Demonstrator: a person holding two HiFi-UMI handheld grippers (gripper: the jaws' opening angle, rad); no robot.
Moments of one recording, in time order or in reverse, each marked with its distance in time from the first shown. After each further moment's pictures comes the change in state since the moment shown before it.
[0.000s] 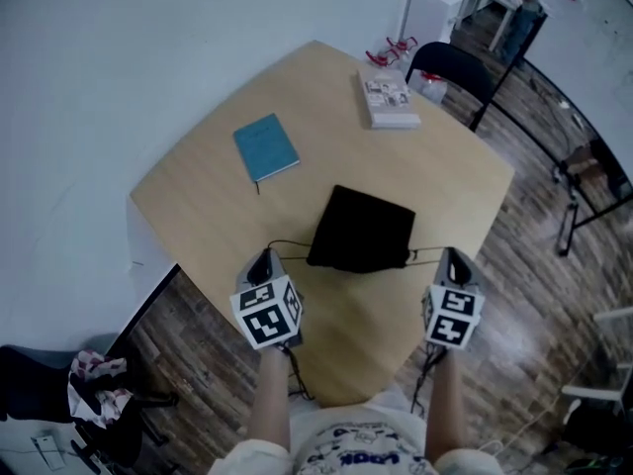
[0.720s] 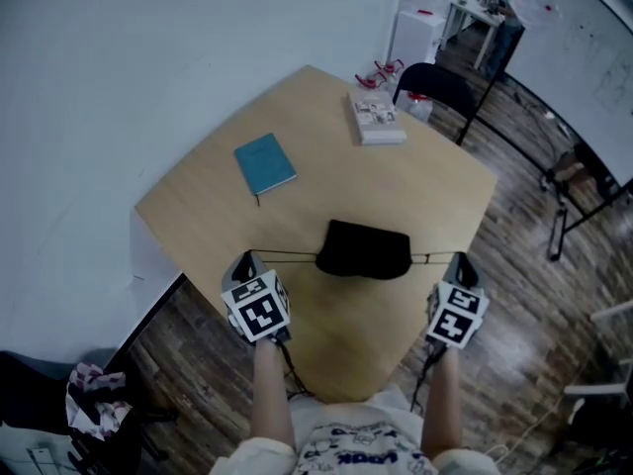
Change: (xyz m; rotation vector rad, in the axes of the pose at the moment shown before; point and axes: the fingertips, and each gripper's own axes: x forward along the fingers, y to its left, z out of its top) left arm -0.029 0.039 0.021 0.040 -0.045 0.133; right arm -0.047 -0.040 0.011 0.114 -0.044 -0.167
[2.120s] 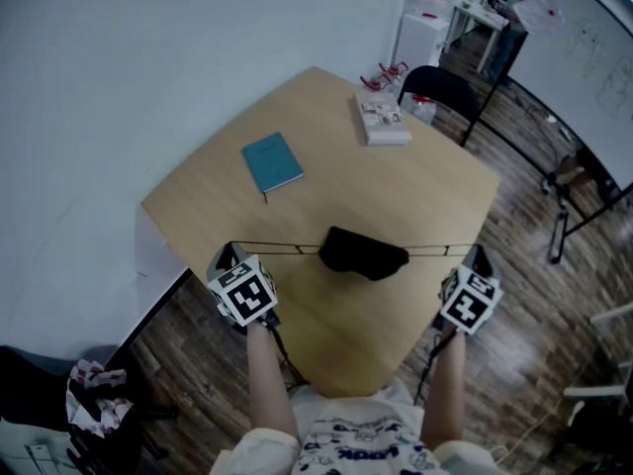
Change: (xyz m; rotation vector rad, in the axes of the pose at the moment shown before) left arm 0.000 0.056 0.018 -0.056 -0.022 0.136; right arm 0.005 -0.037 0.011 0.123 -0.015 -0.143
